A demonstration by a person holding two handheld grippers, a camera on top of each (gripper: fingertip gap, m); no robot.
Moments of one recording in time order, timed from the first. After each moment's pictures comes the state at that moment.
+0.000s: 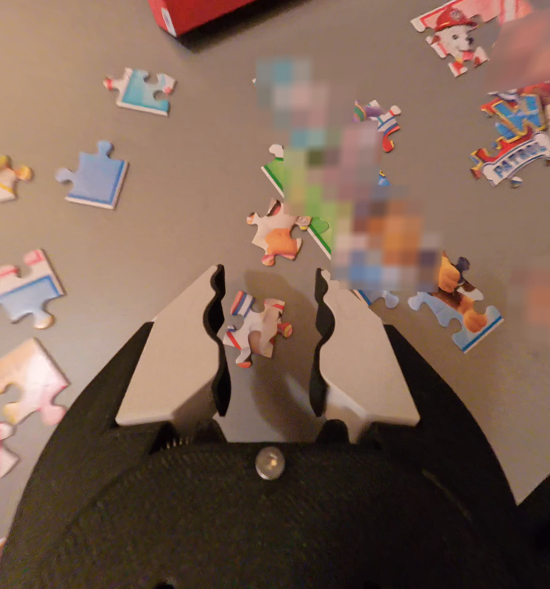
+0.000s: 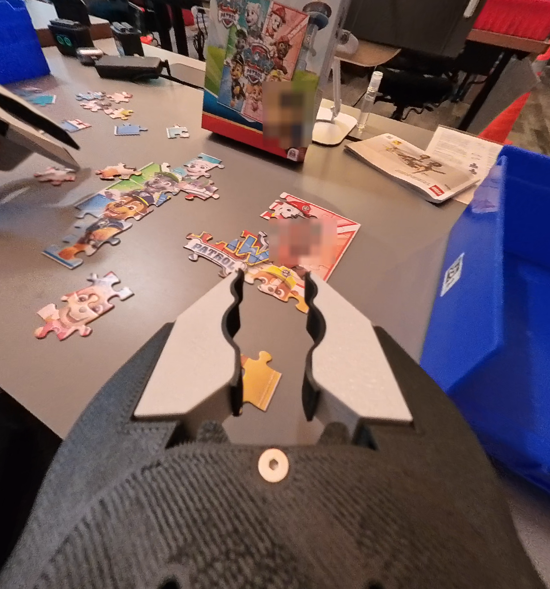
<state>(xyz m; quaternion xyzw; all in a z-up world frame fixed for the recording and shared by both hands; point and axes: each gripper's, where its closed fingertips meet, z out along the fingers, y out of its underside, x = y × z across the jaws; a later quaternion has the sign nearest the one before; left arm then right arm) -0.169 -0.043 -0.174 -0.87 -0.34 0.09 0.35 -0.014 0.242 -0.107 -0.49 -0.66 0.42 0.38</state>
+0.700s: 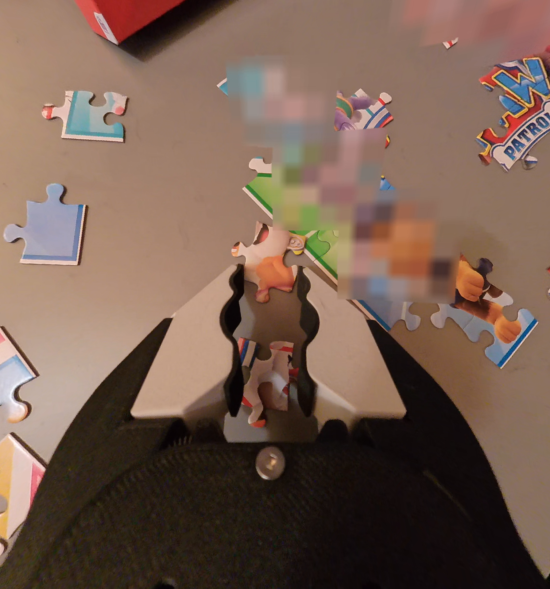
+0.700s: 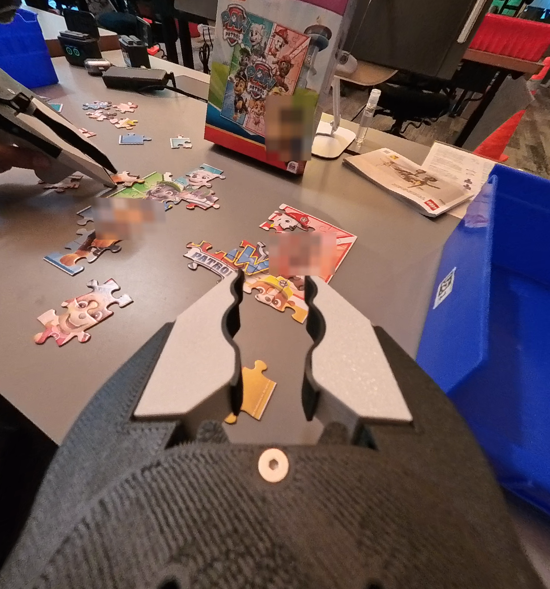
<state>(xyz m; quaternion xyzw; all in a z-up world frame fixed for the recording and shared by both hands) -0.185 -0.019 -0.193 -0.89 -0.27 0.07 0.35 -0.016 0.243 -0.097 -0.48 -0.66 0.43 0.39</state>
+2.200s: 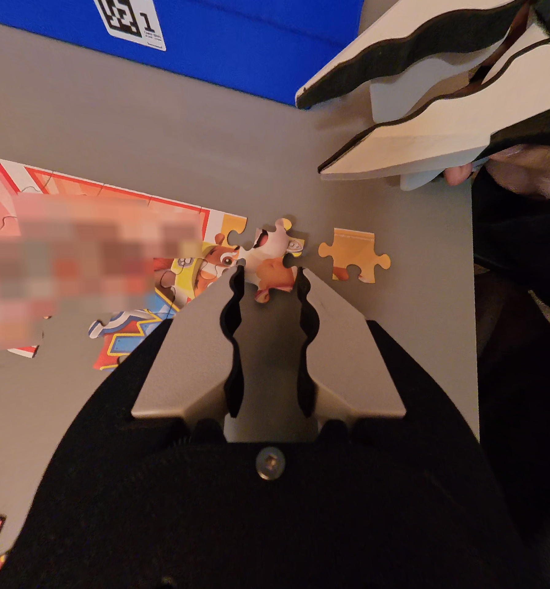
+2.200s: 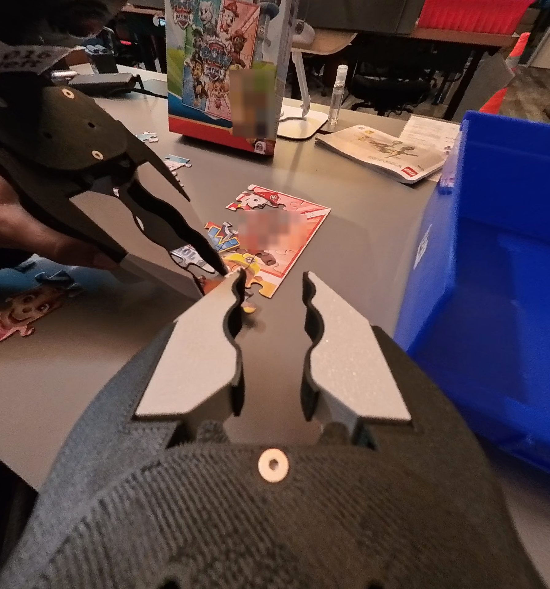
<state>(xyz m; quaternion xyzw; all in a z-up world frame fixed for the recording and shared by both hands) -0.025 0.235 -0.178 -0.92 0.02 -0.08 0.39 -0.017 0.282 -0.127 -0.51 -0.63 0.44 0.39</state>
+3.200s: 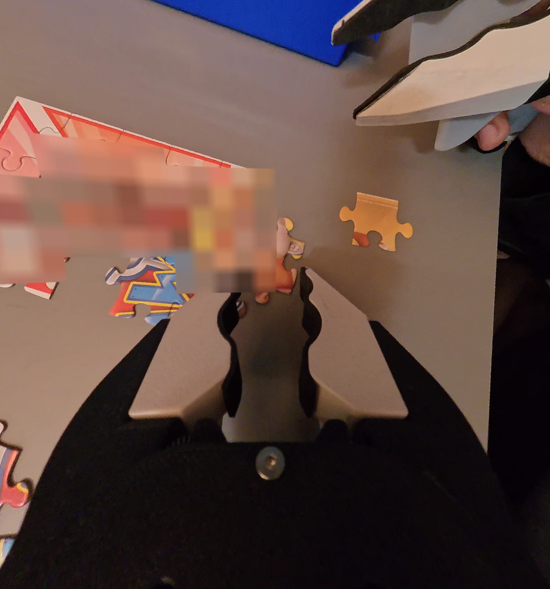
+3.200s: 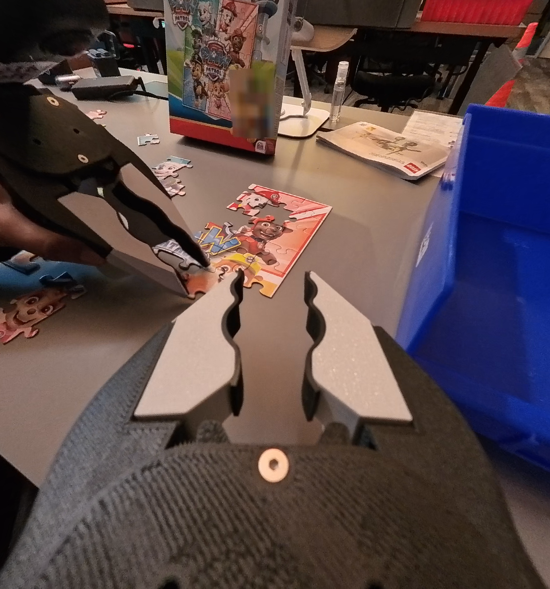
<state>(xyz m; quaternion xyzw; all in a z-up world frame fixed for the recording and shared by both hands) -0.038 0.212 -0.188 -0.93 0.00 -0.07 0.37 -0.017 0.283 -0.127 -0.51 -0.63 0.45 0.38</state>
